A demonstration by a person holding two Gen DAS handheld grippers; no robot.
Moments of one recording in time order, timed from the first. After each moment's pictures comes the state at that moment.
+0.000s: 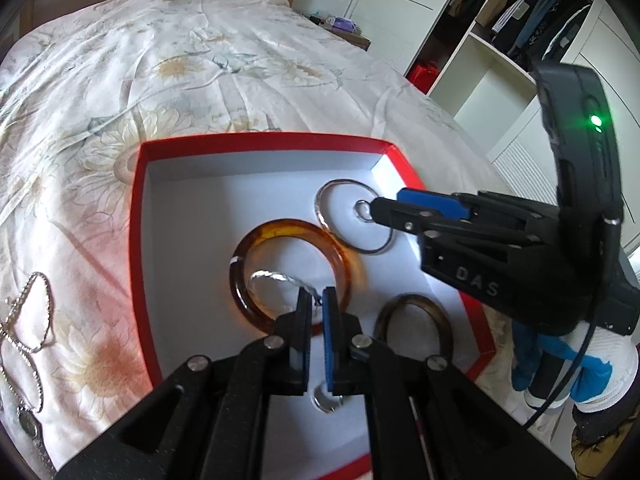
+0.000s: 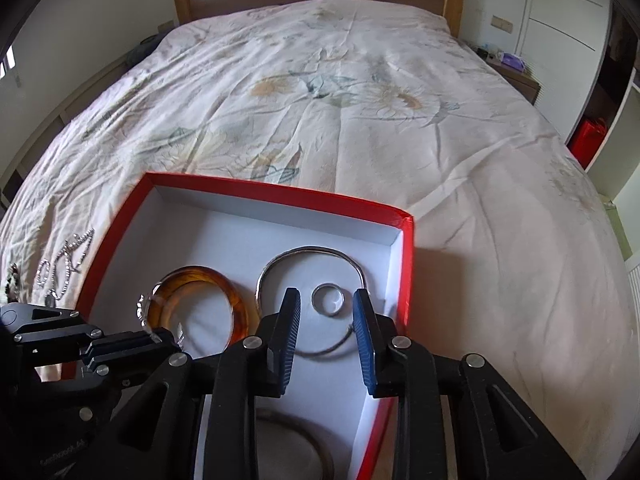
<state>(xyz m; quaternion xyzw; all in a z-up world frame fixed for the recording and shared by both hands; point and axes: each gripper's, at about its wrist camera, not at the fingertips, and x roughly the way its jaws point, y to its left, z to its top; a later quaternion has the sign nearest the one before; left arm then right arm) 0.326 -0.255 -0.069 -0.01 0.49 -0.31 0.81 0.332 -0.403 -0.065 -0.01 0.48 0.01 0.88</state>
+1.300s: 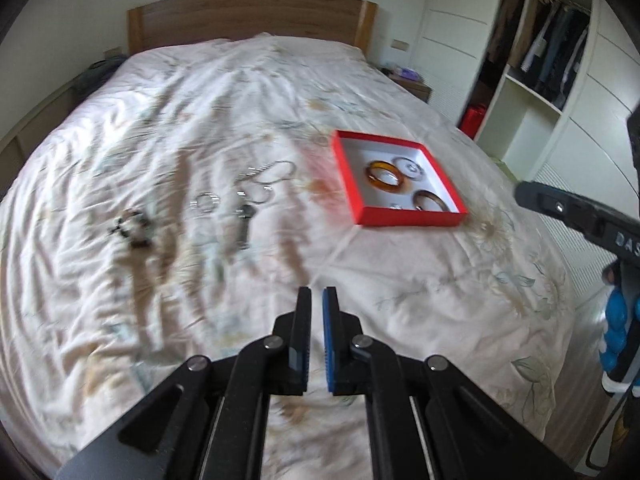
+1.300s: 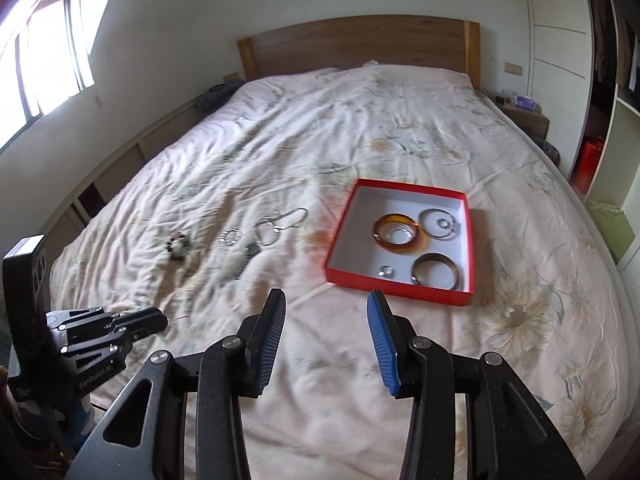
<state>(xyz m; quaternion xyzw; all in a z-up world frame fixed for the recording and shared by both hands) 0.060 -0.037 0.046 0.00 0.42 -0.17 0.89 0.062 -0.261 0.083 0.02 0.39 0.09 0.92</state>
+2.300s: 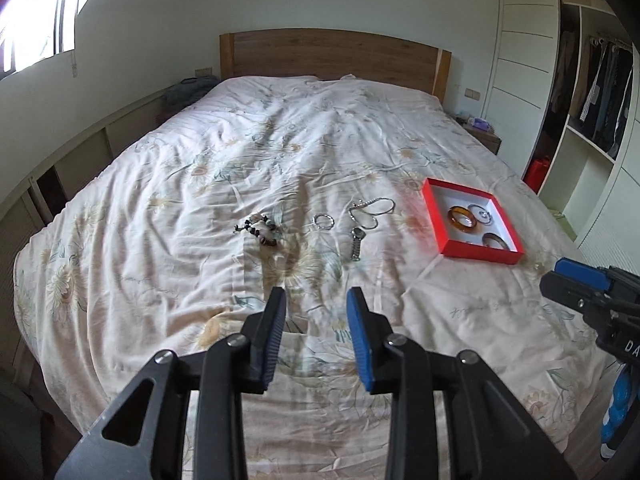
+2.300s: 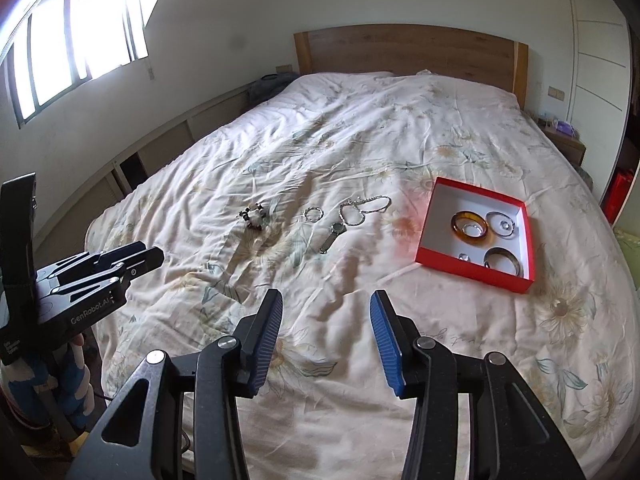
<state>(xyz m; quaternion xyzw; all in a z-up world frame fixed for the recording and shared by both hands) -0.009 0.047 0.084 -0.01 0.36 -0.02 0.93 0.003 -0.172 0.081 0.00 0.38 0.15 0.91</state>
